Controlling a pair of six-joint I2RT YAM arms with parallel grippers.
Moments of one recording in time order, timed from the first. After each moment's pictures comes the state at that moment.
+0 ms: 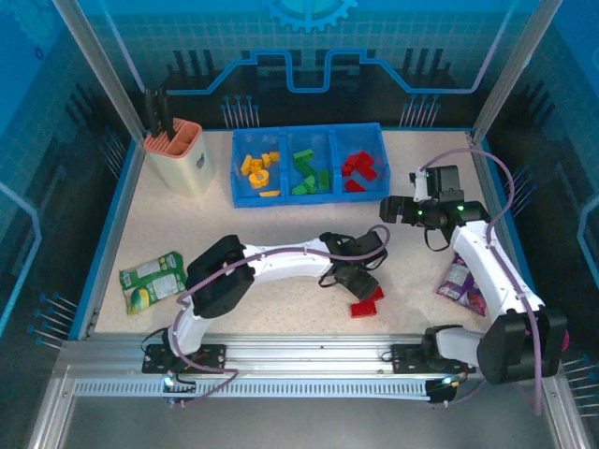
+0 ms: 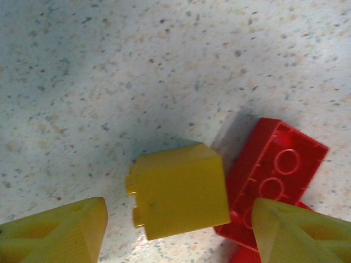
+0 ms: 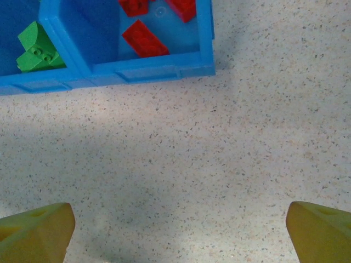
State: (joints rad) left arm -1.08 2.07 1.55 -0.69 -0.02 -0.38; right arm 0.09 1.22 1.02 -0.71 -0.14 0.19
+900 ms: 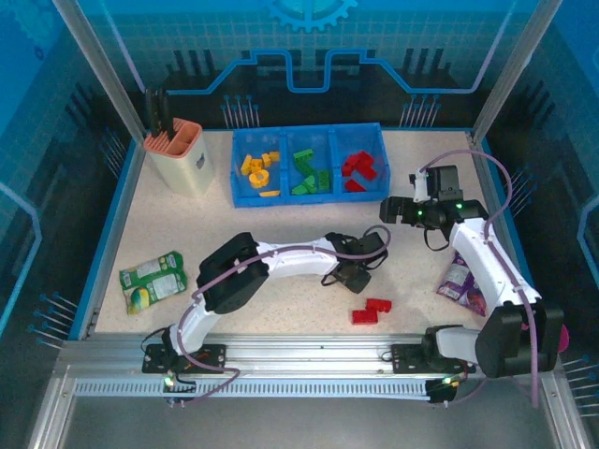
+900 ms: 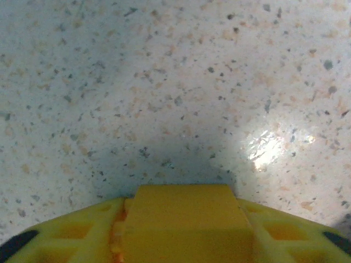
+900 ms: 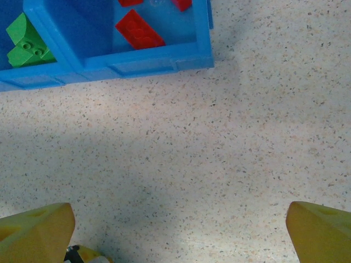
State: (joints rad) left arm -1.06 2.15 1.58 -0.68 -0.08 -0.40; right arm 0.08 1.26 1.01 -0.70 -0.16 0.19
